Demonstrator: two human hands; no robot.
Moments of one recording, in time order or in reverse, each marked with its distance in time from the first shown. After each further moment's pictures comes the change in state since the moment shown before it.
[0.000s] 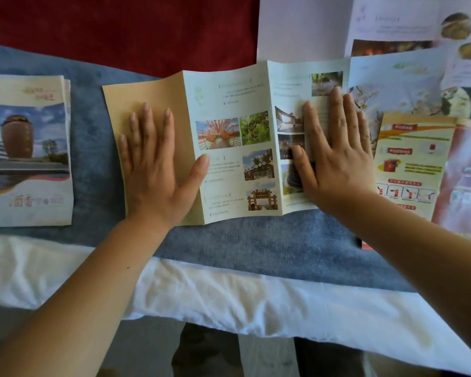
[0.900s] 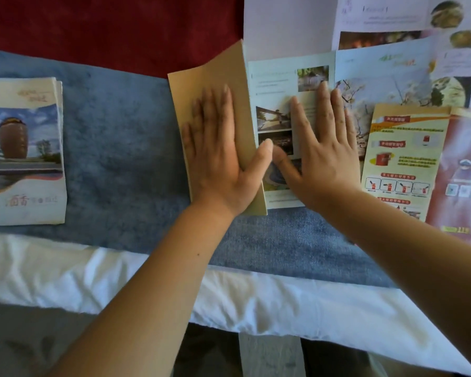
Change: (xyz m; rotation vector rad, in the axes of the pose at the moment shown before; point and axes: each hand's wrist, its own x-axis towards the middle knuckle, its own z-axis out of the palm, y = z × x) left_hand 0.009 0.110 0.022 -0.284 0.041 -0.008; right_hand 0.000 -0.010 0.001 0.079 0.074 0.045
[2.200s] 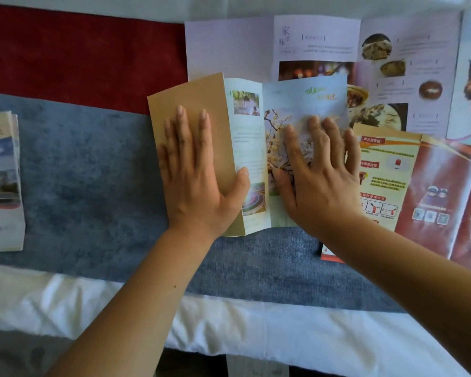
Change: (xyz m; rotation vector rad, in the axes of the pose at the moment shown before) left_hand 0.005 0.048 0.019 0.220 0.003 0.027; right_hand -0.010 0.072 -0.026 -0.158 0.040 -0.054
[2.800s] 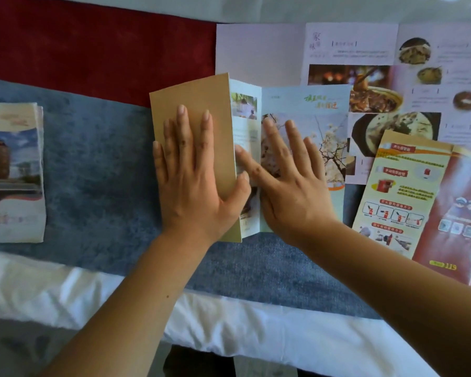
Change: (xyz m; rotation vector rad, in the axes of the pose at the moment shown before) left_hand -0.002 -0.029 -0.023 0.079 -0.032 -0.018; right_hand 0.011 -0.060 0.006 0.285 0.054 -0.258
